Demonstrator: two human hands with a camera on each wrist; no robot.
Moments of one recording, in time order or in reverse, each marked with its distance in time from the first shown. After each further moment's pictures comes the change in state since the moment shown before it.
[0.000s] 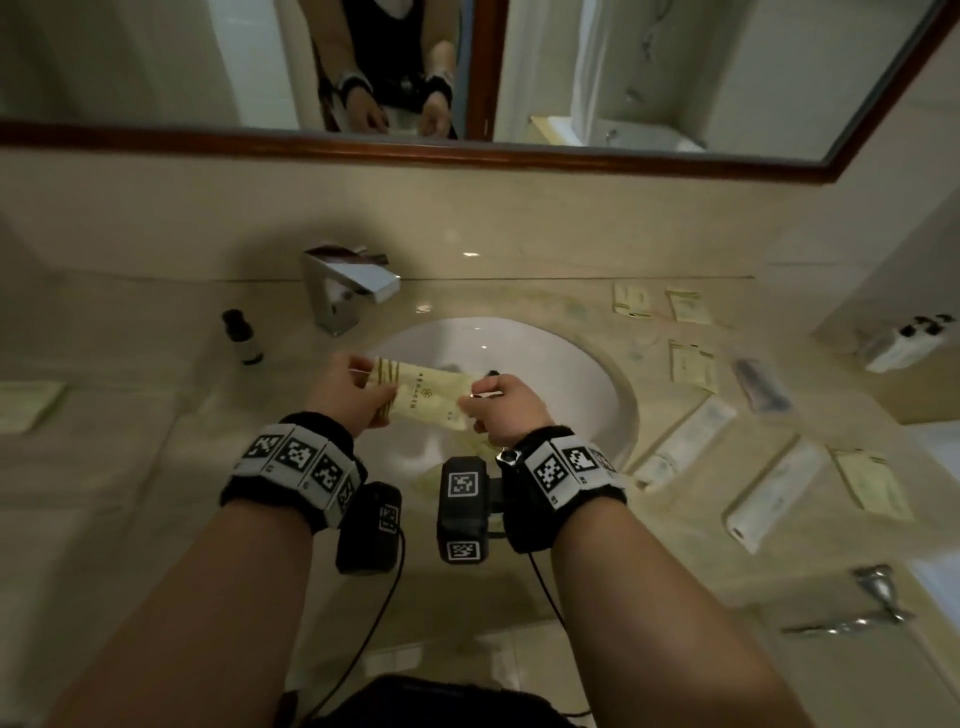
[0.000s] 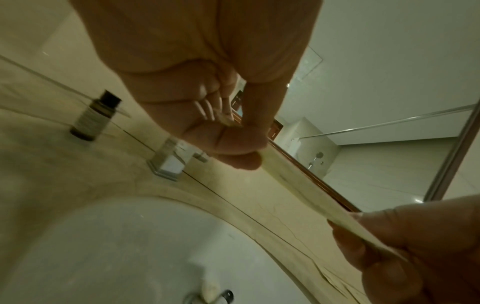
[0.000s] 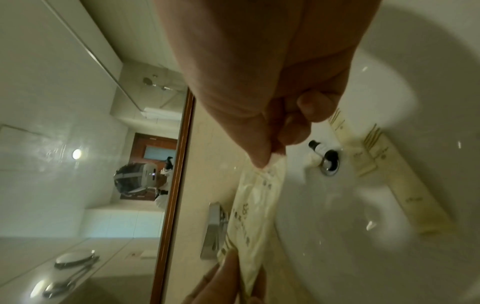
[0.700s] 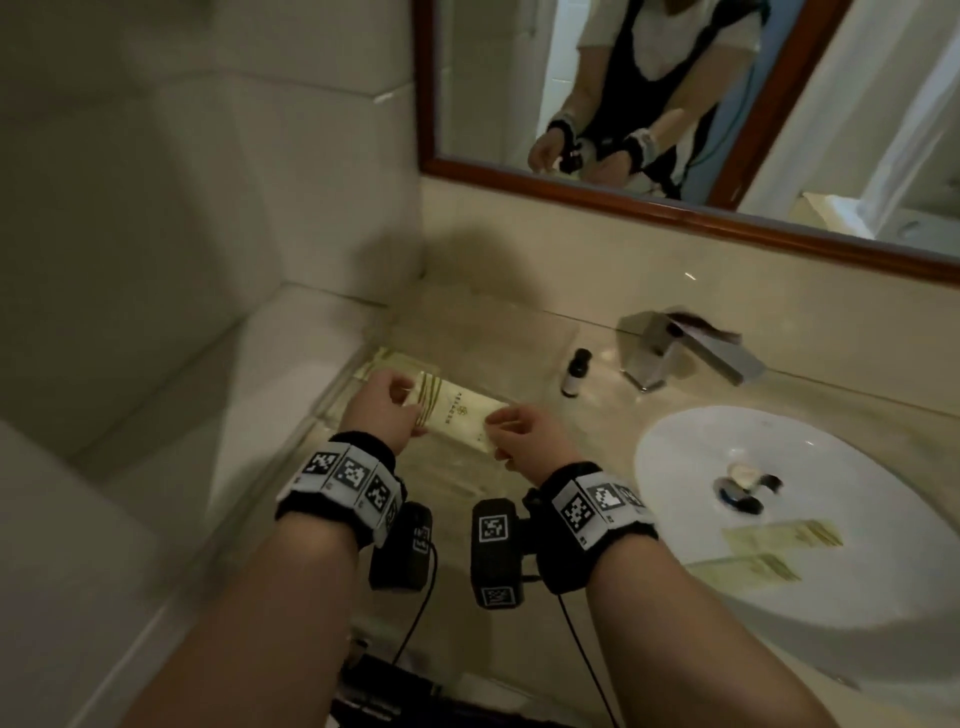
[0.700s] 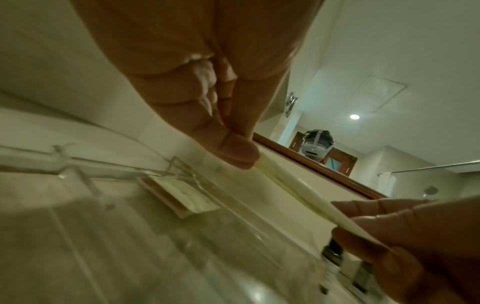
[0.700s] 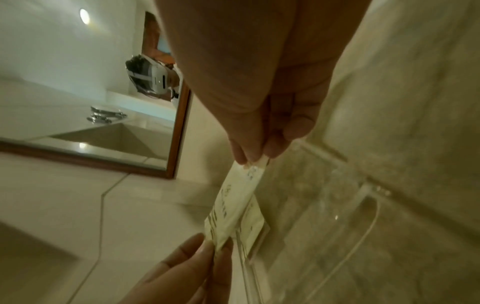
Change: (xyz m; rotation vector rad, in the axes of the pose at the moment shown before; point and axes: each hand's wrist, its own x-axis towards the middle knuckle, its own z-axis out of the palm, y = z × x) left_hand -0.001 -0.097 -0.298 -0.030 0.432 -0.070; right_hand -0.015 -0.093 0.301 -0.168 -0.383 -0.215
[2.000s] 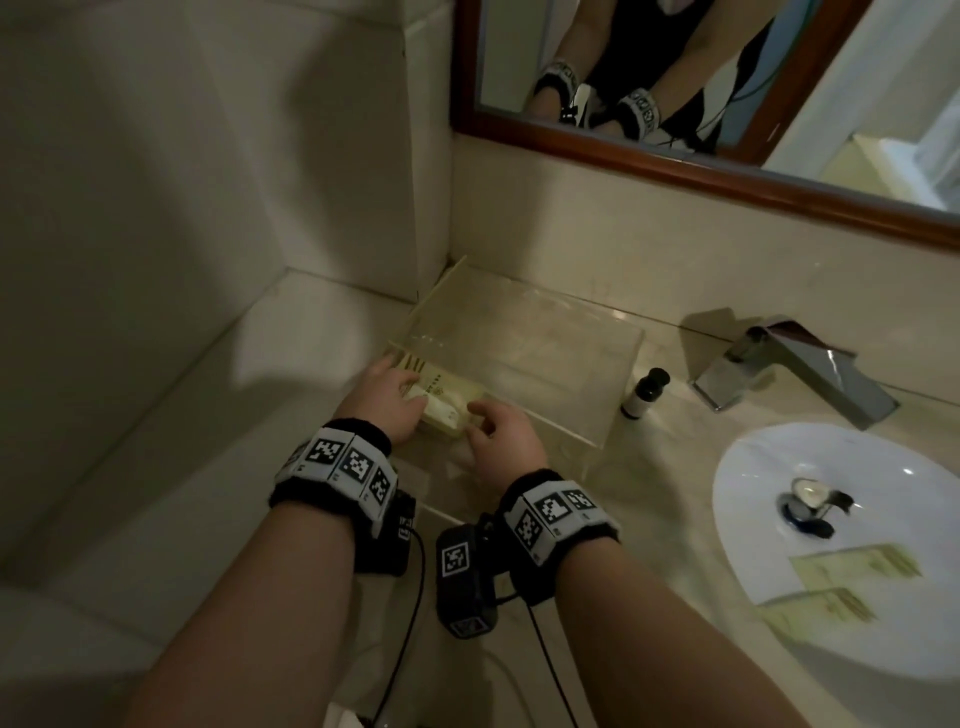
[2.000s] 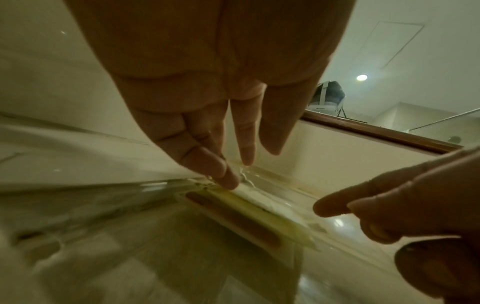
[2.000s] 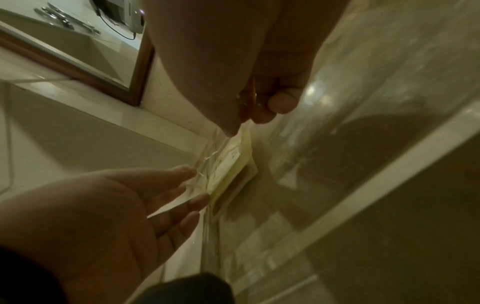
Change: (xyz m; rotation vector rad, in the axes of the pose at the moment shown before) left_hand 0.116 -0.014 -0.034 0.672 -0.169 0.078; right_hand 0.095 -0.020 0.081 -0.368 0.017 -0.014
